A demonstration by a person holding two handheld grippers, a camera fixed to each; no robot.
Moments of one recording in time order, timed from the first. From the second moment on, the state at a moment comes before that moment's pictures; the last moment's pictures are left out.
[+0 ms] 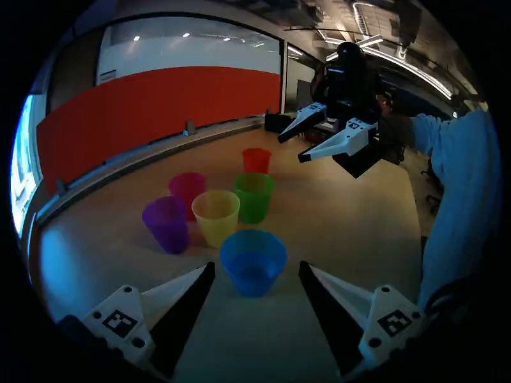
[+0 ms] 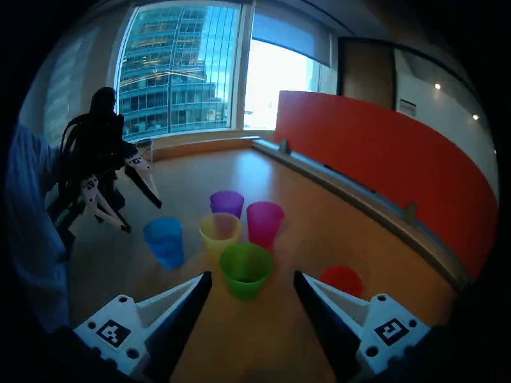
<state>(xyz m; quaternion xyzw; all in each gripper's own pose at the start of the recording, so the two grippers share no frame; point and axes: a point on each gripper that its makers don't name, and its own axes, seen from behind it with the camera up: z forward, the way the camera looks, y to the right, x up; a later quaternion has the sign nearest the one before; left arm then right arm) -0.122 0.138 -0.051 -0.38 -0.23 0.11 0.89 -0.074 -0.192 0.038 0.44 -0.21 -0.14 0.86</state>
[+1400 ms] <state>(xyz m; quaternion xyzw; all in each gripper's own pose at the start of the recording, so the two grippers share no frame) -0.171 0.158 -0.026 -0.39 -0.28 0.11 0.87 -0.139 -0.229 0.060 0.46 -0.26 -0.16 0.83</state>
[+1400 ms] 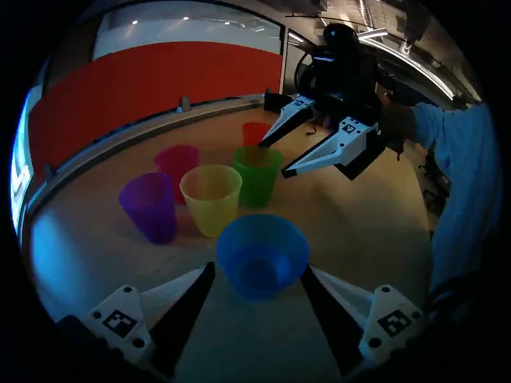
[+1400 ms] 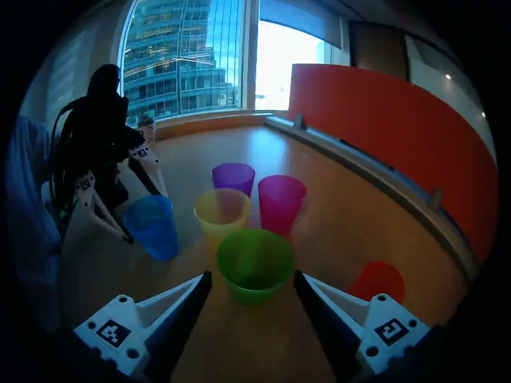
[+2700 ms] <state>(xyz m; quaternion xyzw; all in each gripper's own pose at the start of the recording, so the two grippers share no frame) -0.175 0.168 -0.019 -0.39 -0.28 0.13 0.87 -0.151 -0.247 0.074 0.46 -0.27 -0.17 0.83</state>
